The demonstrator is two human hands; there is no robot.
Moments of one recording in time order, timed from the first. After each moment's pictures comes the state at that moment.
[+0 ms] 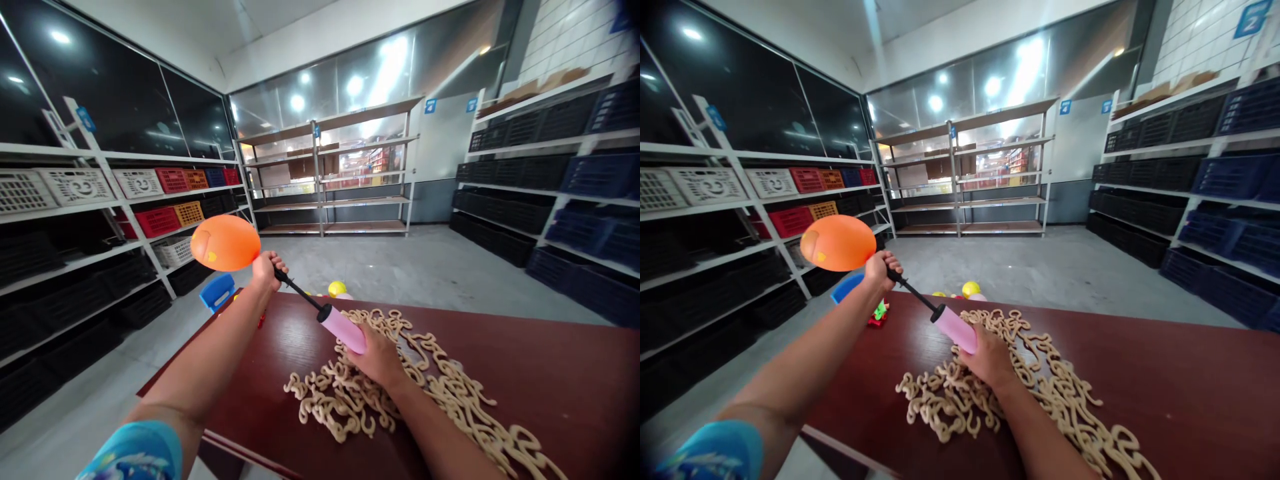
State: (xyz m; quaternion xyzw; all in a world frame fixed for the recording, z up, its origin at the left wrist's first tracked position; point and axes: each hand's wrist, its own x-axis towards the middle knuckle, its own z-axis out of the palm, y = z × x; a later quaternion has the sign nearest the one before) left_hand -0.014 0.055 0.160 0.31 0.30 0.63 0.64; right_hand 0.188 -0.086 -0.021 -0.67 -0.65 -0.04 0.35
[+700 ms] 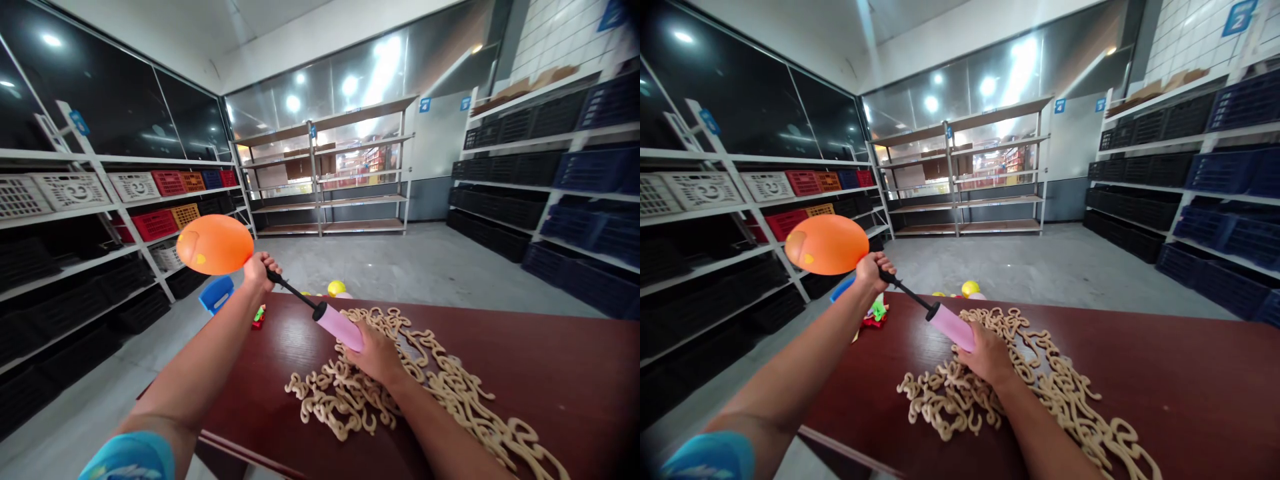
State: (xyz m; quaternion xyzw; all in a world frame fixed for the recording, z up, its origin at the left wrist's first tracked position) left_hand -0.028 0.054 0.163 0.32 0.29 0.63 0.64; right_hand 0.185 -0.089 -0.012 -0.65 -0.66 -0.02 0.36
